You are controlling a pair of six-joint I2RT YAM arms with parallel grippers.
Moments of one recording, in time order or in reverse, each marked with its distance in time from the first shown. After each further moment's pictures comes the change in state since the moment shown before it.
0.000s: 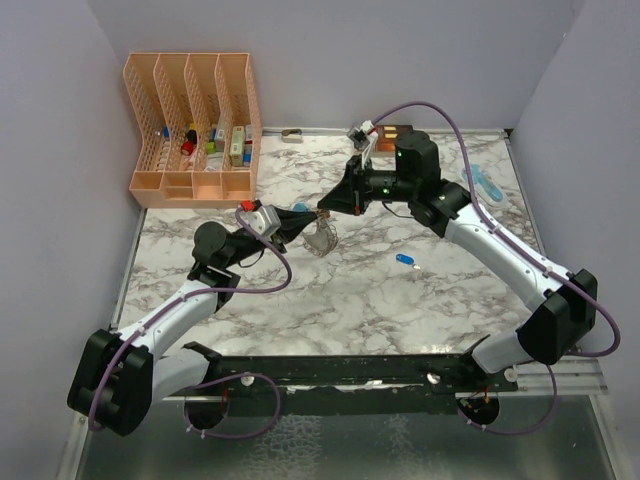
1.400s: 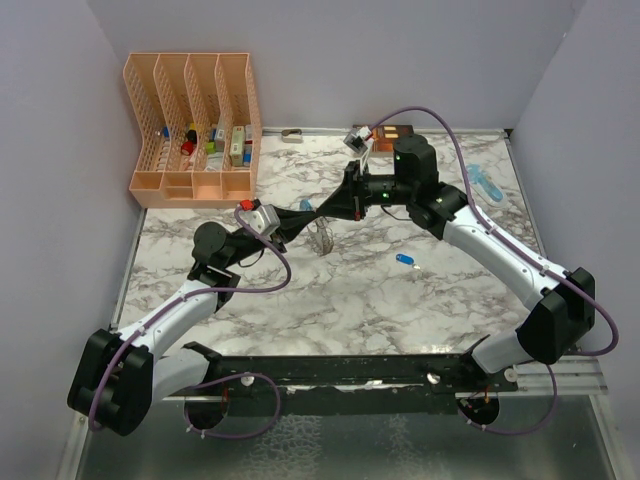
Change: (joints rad) left arm 0.000 0.001 0.000 0.007 0.000 -0.016; right arm 0.000 0.003 -0.033 0.040 -0.079 -0.008
